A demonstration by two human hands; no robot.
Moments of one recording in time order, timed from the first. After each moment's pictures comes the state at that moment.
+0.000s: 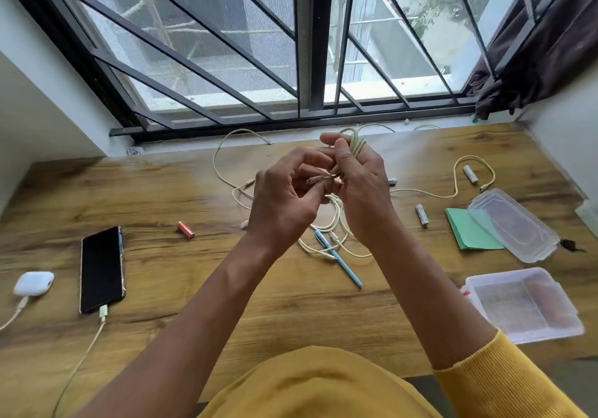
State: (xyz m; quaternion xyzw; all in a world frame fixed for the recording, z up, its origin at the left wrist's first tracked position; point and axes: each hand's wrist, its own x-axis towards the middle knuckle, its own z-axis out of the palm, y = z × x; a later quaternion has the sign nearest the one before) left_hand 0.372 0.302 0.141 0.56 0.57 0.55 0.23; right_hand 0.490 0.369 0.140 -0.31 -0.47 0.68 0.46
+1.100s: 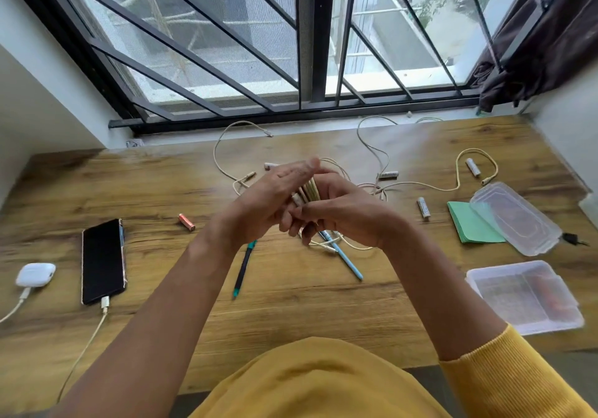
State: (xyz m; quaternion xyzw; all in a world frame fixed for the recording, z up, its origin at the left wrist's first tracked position) left_hand 0.331 0.303 0.139 0.47 0.49 0.40 0.62; right_hand 0.500 0.362 0.130 -0.17 -0.62 0.76 0.13
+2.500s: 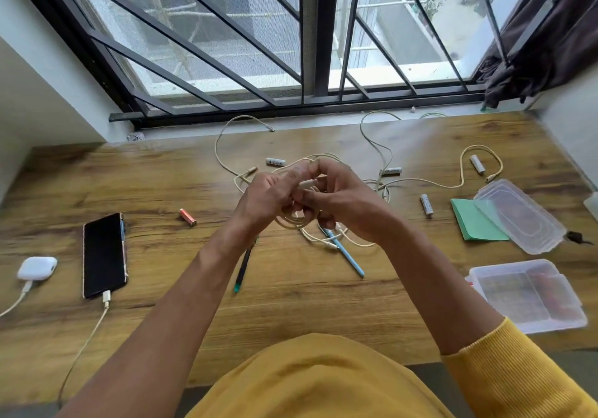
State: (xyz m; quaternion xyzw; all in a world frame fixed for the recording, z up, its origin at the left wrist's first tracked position) left_hand 0.337 0.295 0.125 0.44 0.65 0.43 0.45; right_hand 0.495 0.368 0.114 -0.29 -0.62 0.70 0.20
